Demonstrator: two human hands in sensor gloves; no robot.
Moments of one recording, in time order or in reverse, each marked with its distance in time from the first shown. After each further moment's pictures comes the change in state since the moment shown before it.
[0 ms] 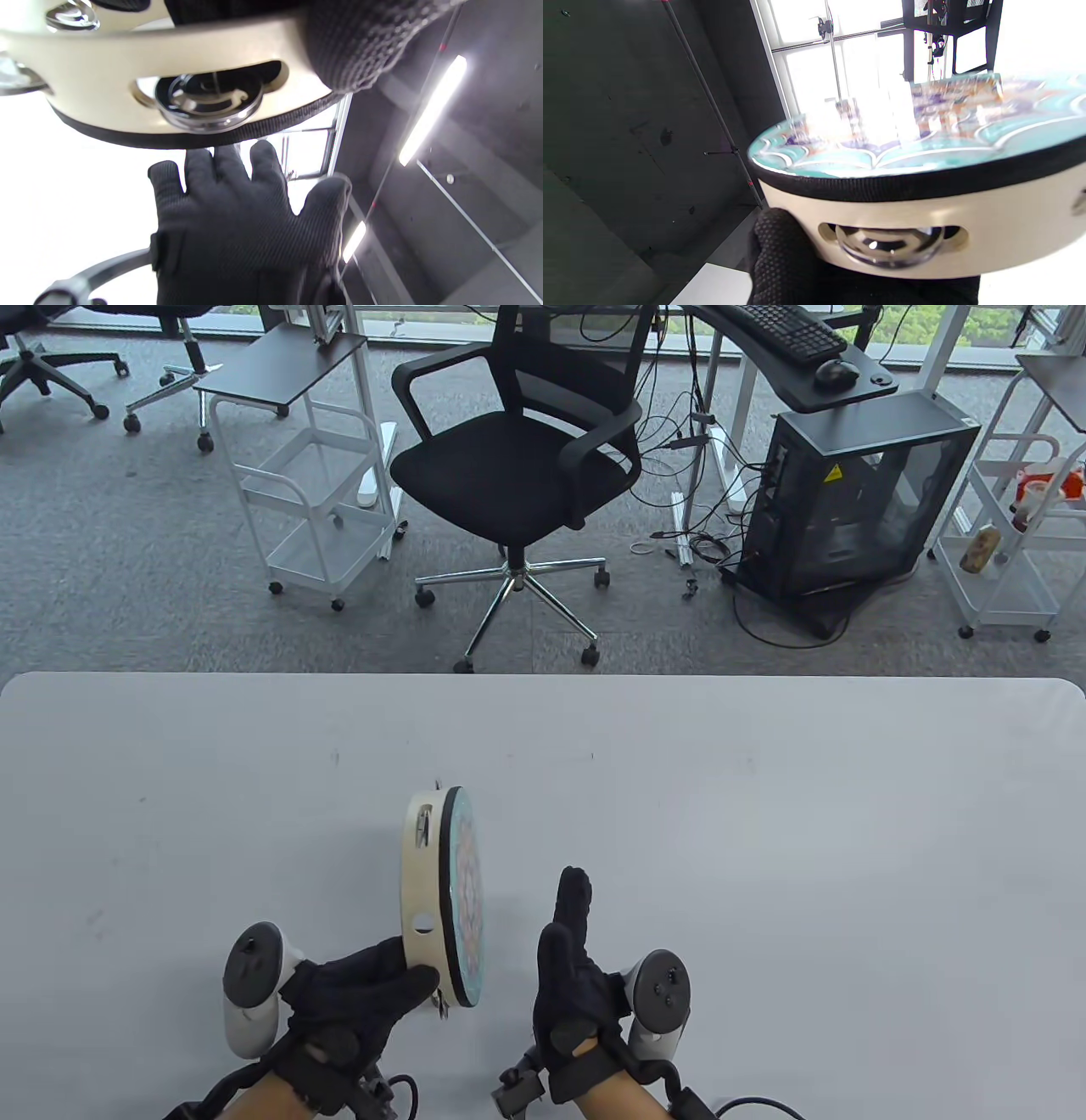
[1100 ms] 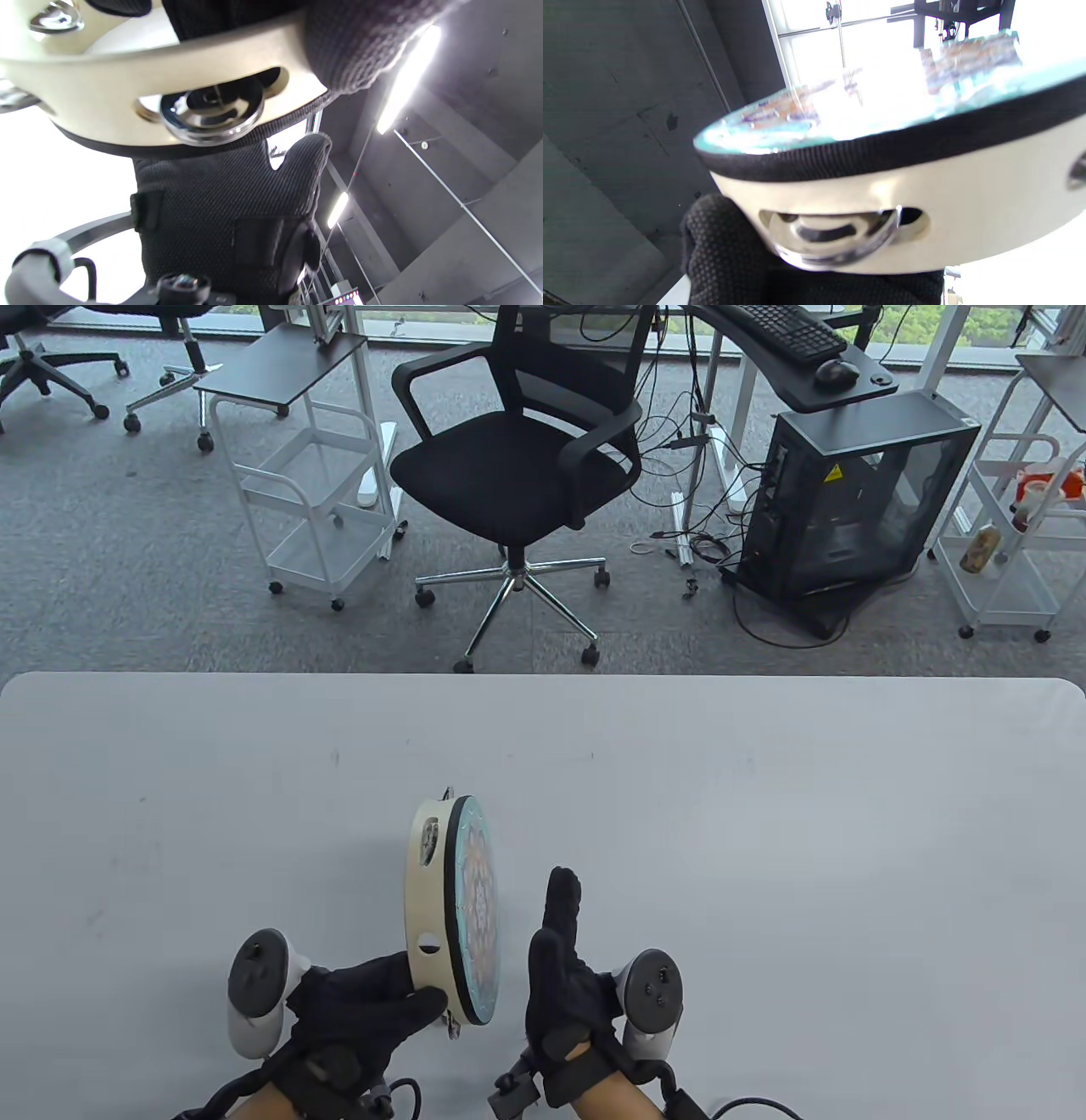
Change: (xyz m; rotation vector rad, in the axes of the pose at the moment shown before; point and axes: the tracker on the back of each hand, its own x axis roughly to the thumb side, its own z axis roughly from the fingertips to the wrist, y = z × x) left_hand 0.013 -0.013 0.002 -0.107 -0.088 -0.035; right_hand 0.001 0.005 -0.001 0.040 -0.025 0.021
